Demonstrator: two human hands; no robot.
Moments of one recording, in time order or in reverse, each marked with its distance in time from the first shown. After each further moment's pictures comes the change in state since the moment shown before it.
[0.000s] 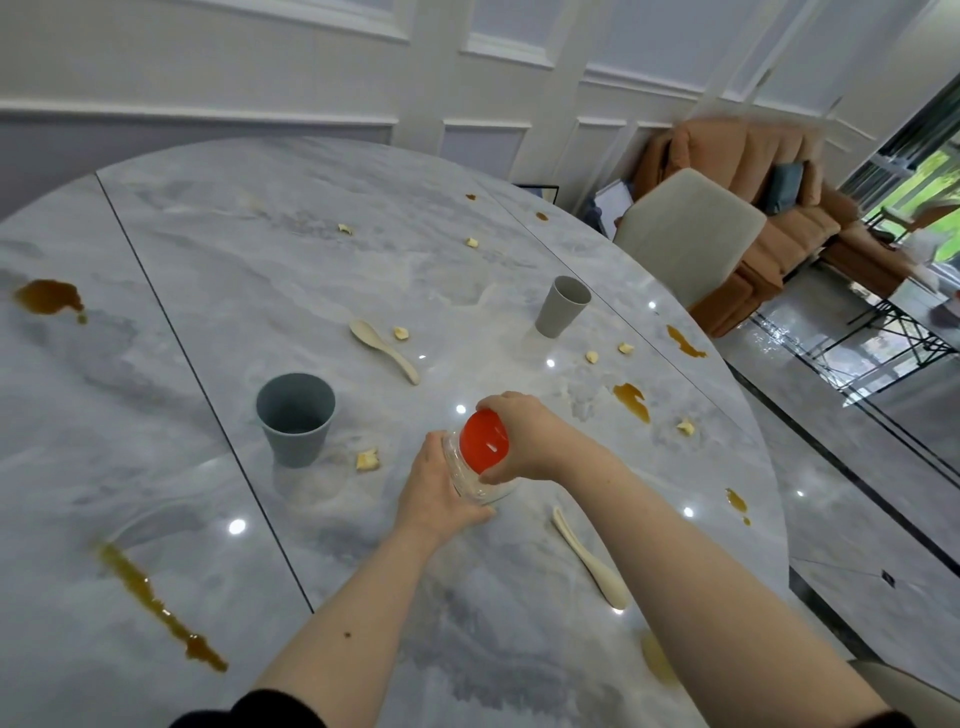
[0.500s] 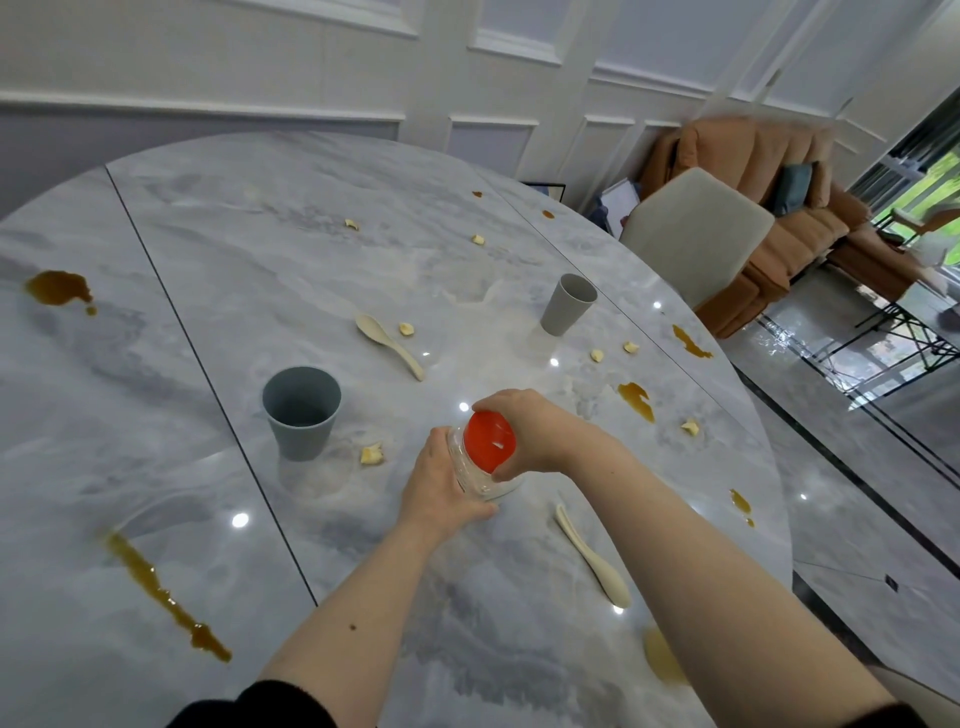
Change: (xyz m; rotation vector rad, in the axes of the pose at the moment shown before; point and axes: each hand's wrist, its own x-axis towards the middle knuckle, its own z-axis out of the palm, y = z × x) left_hand 0.000 -0.001 -0.001 0.023 0.000 0.010; right_hand 0.003 0.000 -0.007 -0.099 -0.058 -0.086
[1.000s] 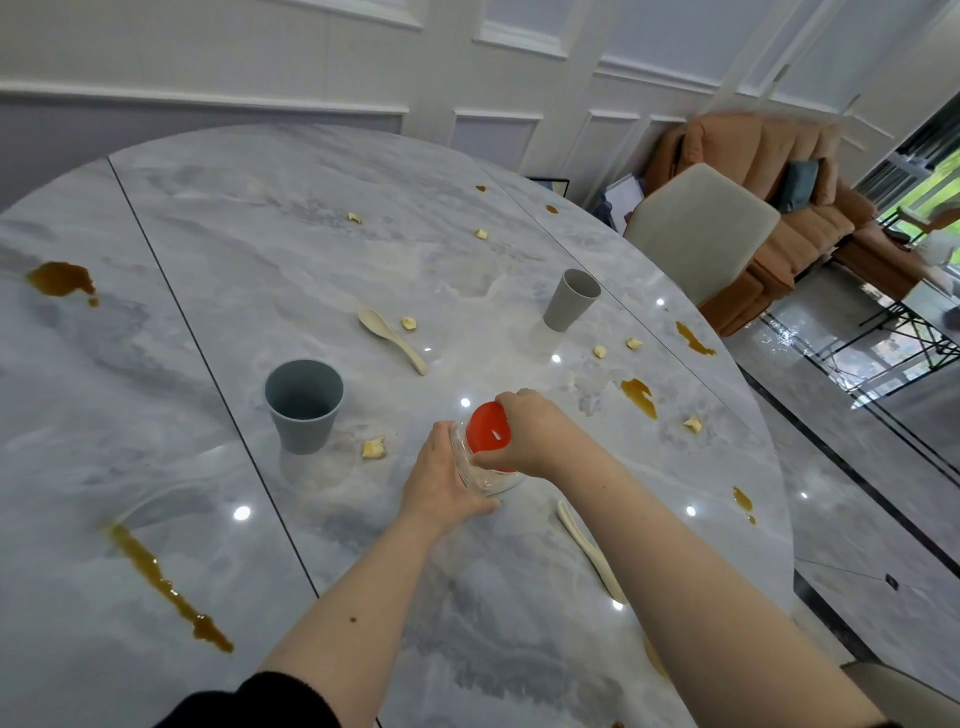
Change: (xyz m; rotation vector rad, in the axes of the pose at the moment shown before) left_hand 0.002 0.000 0.000 0.047 -0.027 0.019; right_hand 0.000 -0.005 0.017 0.046 0.106 0.178
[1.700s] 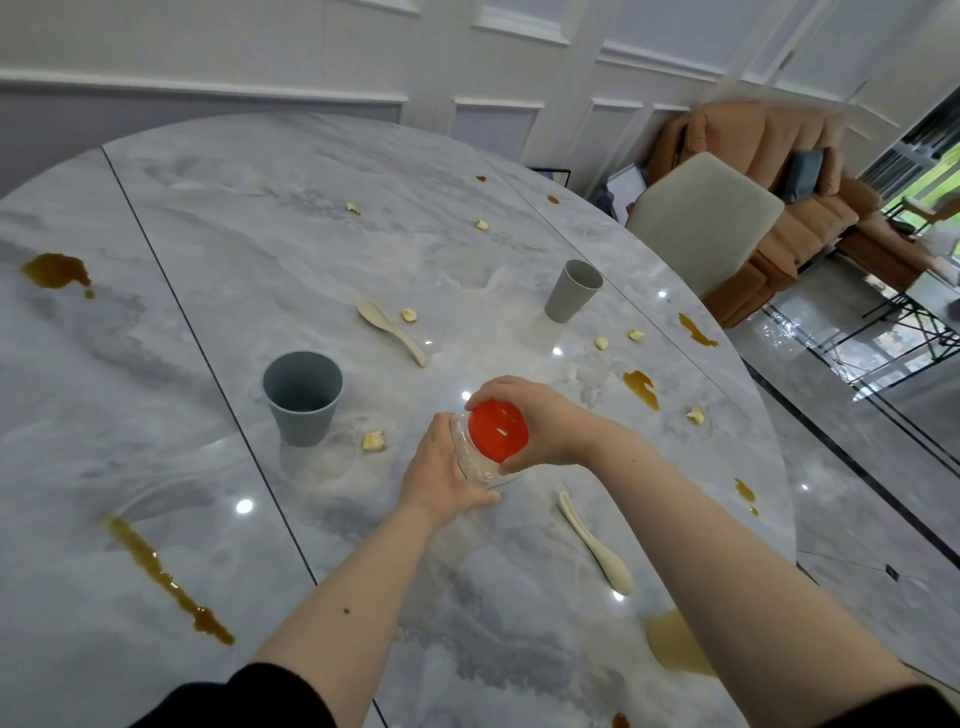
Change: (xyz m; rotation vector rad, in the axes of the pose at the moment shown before) left_hand 0.000 0.001 -0.004 0.022 -0.009 0.025; right_hand 0.003 0.026 -0.009 0.167 -0.087 -0.356
